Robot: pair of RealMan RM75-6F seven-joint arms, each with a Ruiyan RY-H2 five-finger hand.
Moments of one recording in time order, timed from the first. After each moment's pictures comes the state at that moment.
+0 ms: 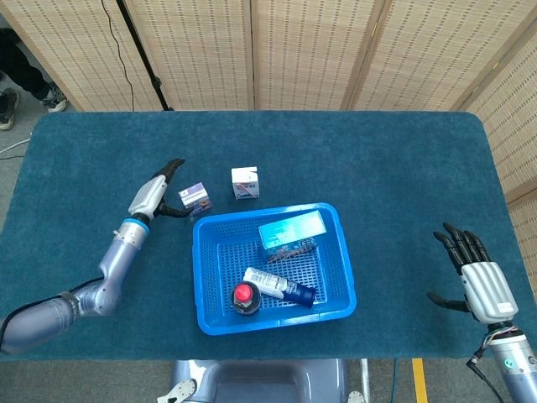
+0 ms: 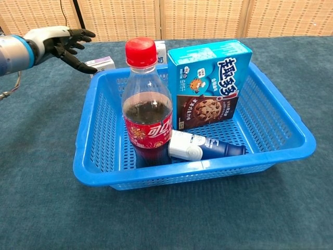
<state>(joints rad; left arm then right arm) -0.85 -1.54 -0.31 -1.24 0.81 0.75 -0.17 0.19 -1.10 0.04 -1.55 -1.60 1.44 0.25</state>
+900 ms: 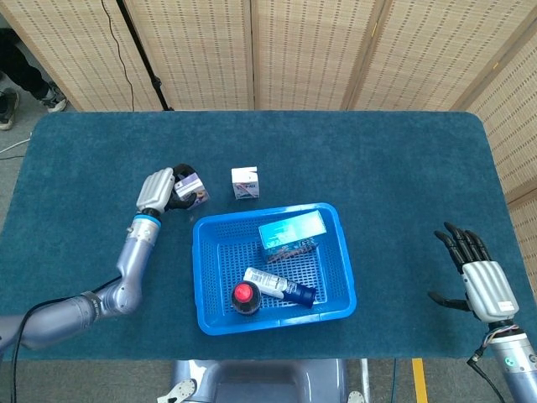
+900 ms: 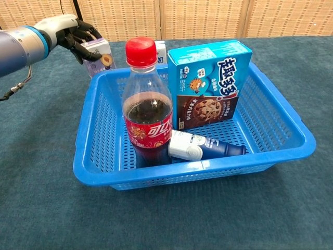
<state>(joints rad) -0.87 -1.58 -0.36 -1.30 0.74 0.92 0.05 0.19 -1.10 0.04 -1.54 -1.59 1.43 0.25</state>
